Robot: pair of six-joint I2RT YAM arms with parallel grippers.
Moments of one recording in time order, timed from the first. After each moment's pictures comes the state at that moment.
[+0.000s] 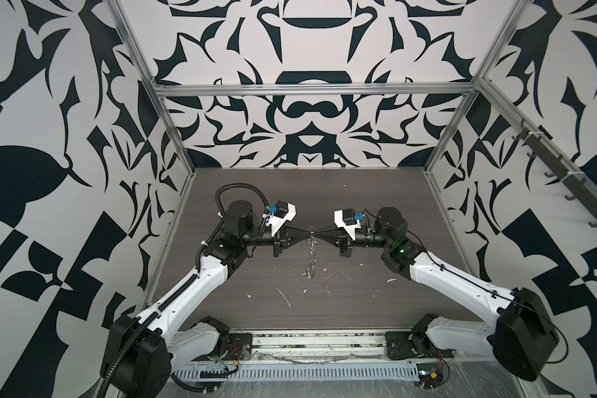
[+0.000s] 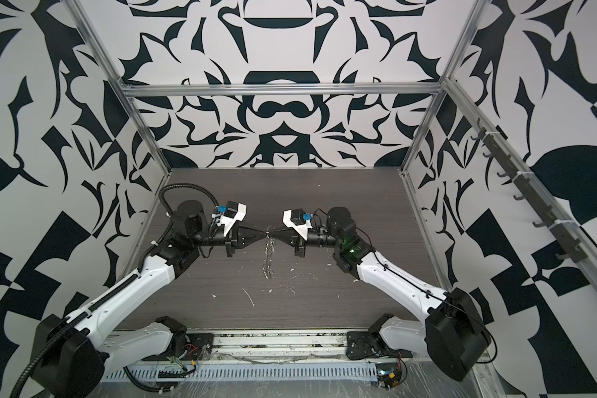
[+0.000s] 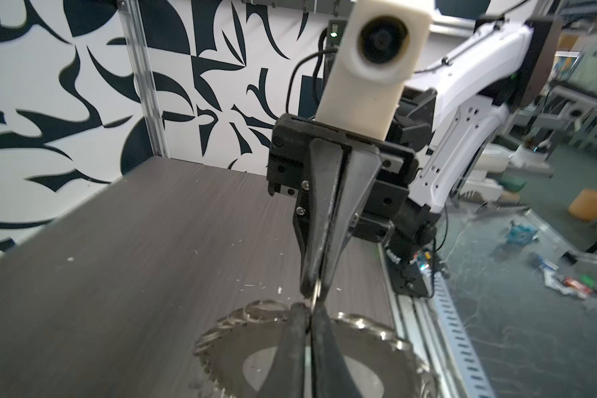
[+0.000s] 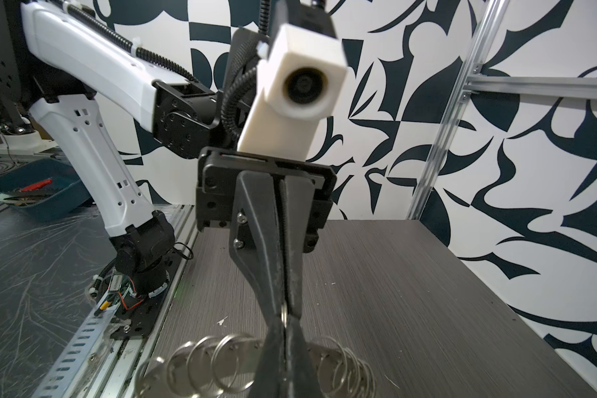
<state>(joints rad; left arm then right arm) -0.48 1.12 0.78 0.15 1.05 0.07 0.62 1.21 0.76 0.43 -0.88 -0.11</state>
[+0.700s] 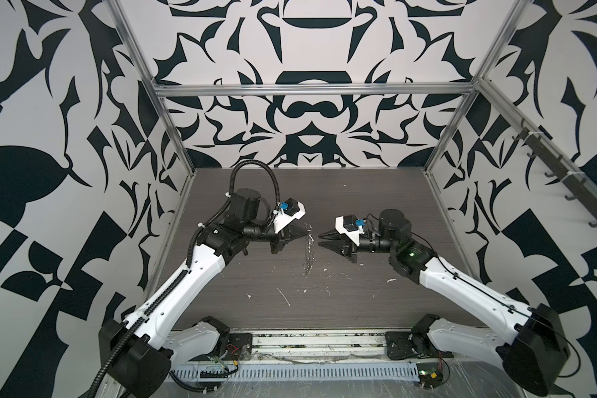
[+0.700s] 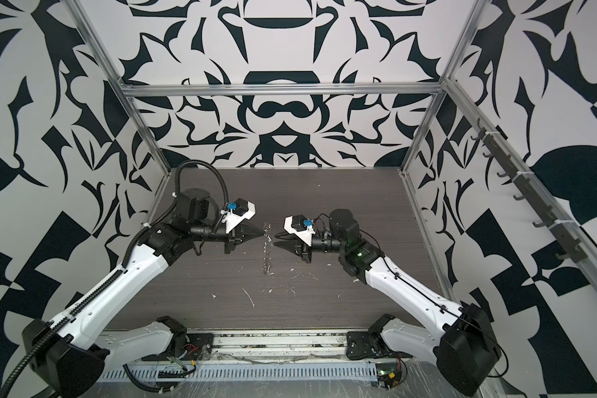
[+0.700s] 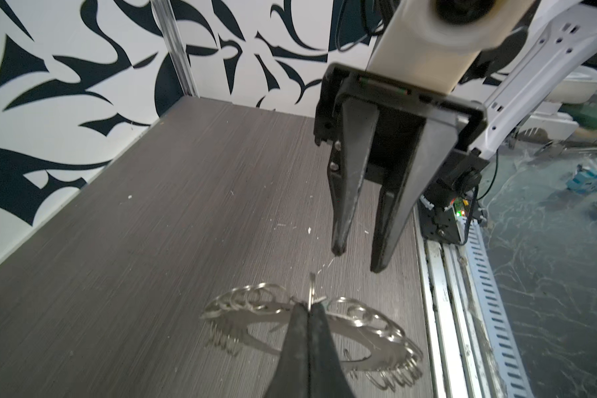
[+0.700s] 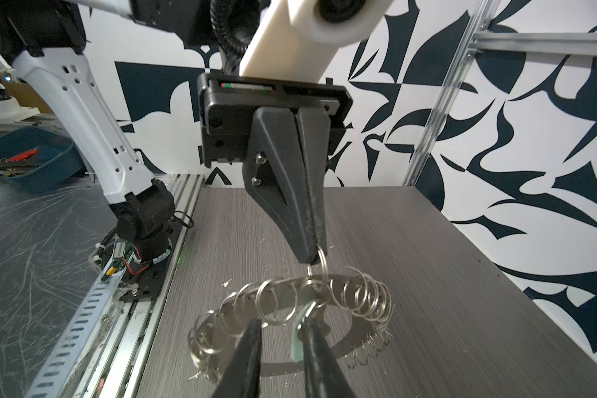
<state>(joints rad) -0.54 1.16 1.08 -0.54 0.78 0.45 0.62 1.12 0.77 0.14 -0.83 -0.24</state>
